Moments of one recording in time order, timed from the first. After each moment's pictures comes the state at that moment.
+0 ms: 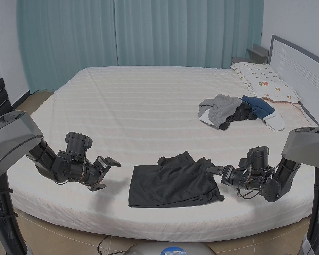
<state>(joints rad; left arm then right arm) -0.20 2.15 -0.89 -0.42 -0.26 -1.05 0.29 2.30 -0.67 -1.08 0.30 0.77</state>
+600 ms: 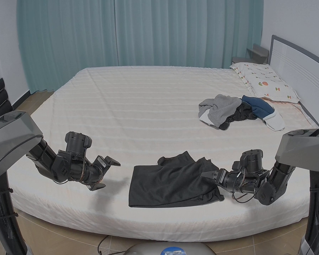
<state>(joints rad) -0.20 2.15 -0.90 -0.42 -0.26 -1.05 0.32 2.33 -0.69 -1.09 0.29 0.75</state>
